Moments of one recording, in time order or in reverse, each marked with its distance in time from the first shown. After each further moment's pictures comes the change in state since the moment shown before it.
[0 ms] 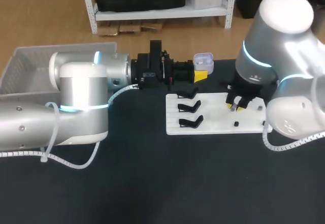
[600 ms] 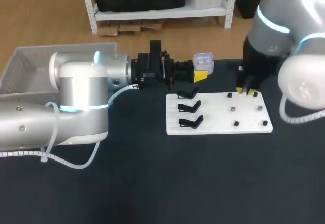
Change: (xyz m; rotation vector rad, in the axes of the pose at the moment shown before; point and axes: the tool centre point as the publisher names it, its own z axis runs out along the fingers) left arm 0.000 0.000 0.000 0.000 0.000 0.000; right arm 0.000 -0.002 -0.095 0.000 0.058 -0.233
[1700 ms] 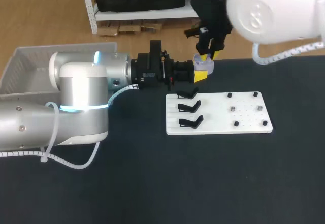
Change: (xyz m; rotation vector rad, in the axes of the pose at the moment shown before) left arm 0.000 0.000 0.000 0.000 0.000 0.000; right arm -0.003 0.114 -0.099 0.000 0.040 -0.479
